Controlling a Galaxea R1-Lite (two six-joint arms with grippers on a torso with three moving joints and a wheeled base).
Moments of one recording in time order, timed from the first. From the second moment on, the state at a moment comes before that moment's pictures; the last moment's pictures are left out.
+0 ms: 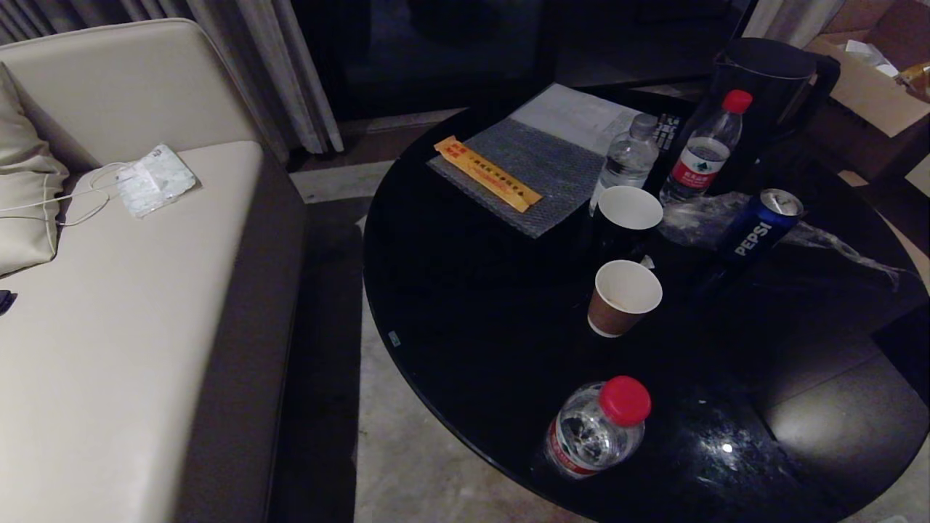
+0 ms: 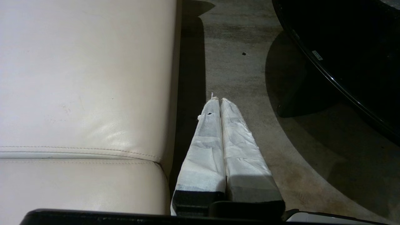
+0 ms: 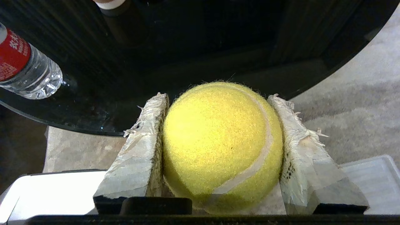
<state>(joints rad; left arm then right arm) -0.01 0.00 0.00 0.00 0.07 -0.12 0.01 0.02 -0.08 0.19 -0.02 0.07</state>
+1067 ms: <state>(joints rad) -0.01 0.00 0.00 0.00 0.06 -0.11 0.01 0.00 -0.08 0.20 -0.02 0.07</state>
